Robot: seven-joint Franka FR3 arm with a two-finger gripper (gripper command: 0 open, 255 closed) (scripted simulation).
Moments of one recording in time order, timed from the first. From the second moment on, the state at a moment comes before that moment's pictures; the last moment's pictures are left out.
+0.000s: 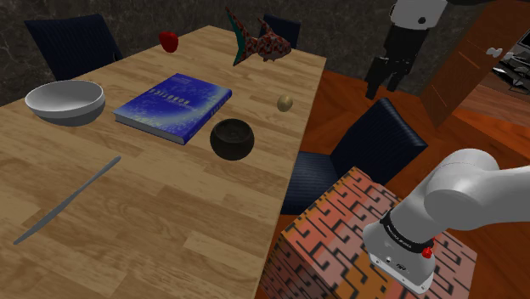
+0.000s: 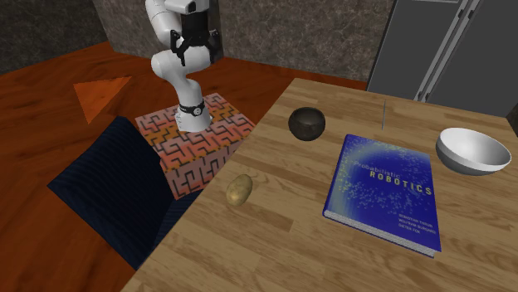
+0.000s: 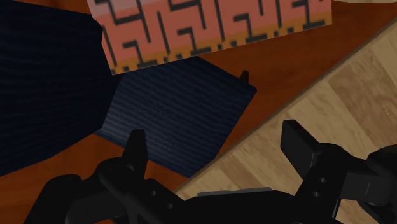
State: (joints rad) arm -0.02 -0.82 -0.03 -2.40 -0.09 1.48 0.15
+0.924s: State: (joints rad) arm -0.07 -0.42 -0.02 -2.32 -0.03 1.83 0.36
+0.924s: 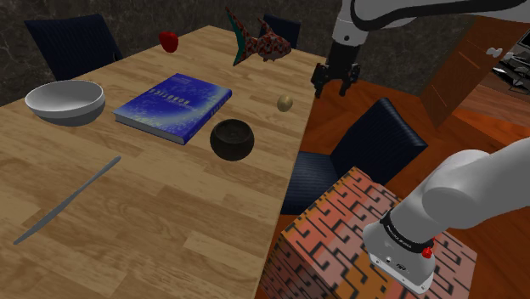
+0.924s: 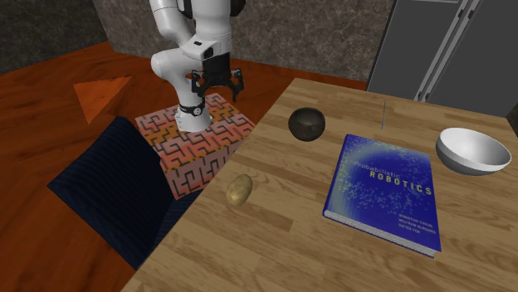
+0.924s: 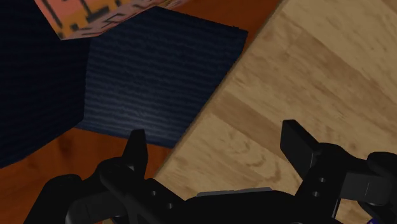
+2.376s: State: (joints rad) arm -0.14 0.35 -0.07 -1.79 0.08 2.12 0.59
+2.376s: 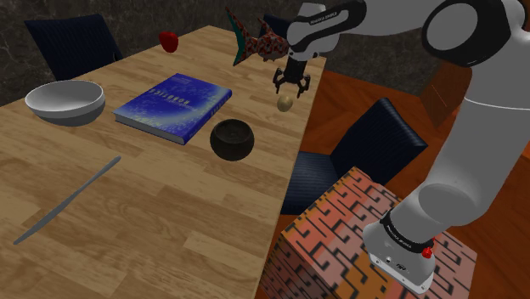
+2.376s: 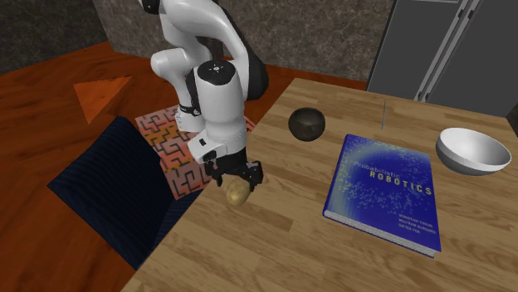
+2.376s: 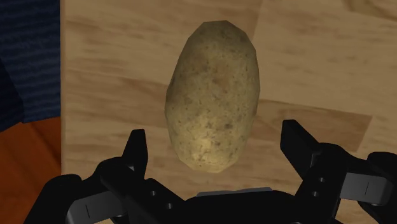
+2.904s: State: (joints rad) arm -0.14 0.39 -0.07 -1.81 0.09 2.19 0.59
